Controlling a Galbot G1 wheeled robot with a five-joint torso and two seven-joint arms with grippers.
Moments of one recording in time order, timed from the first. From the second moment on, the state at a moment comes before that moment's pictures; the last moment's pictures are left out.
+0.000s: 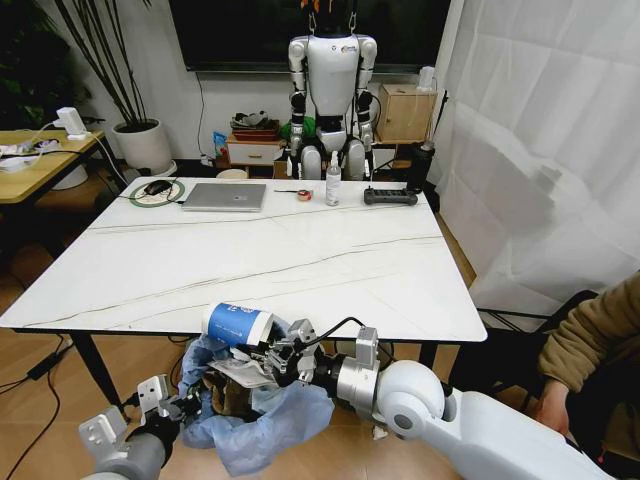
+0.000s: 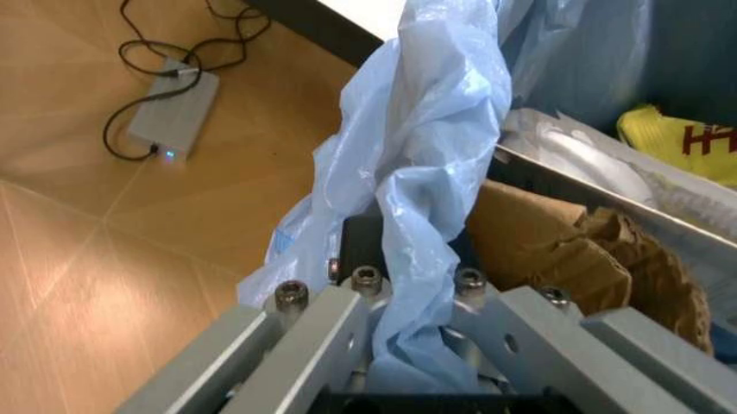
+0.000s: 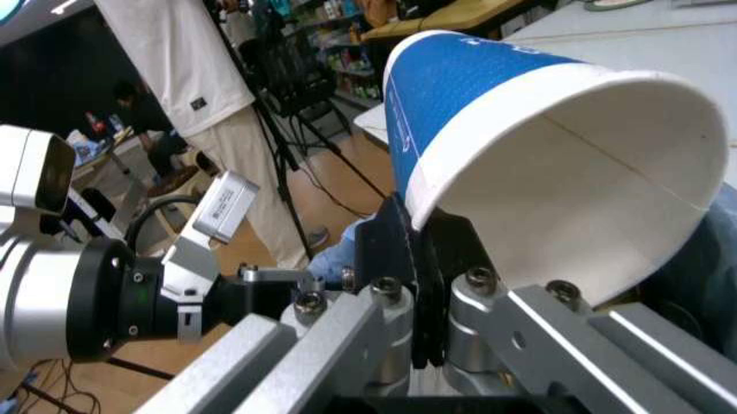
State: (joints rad) left arm 1.84 -1.23 -0.69 -2.35 -1.00 0.50 -0.42; right arm -0.77 0.92 -0.46 2.04 0.97 -0.22 -0.11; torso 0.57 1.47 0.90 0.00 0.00
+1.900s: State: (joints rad) left arm 1.79 -1.08 -0.61 -2.28 -0.95 0.47 -0.35; right arm -1.89 0.97 0.66 2.20 0.56 0.02 0.00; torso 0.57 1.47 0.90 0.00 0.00
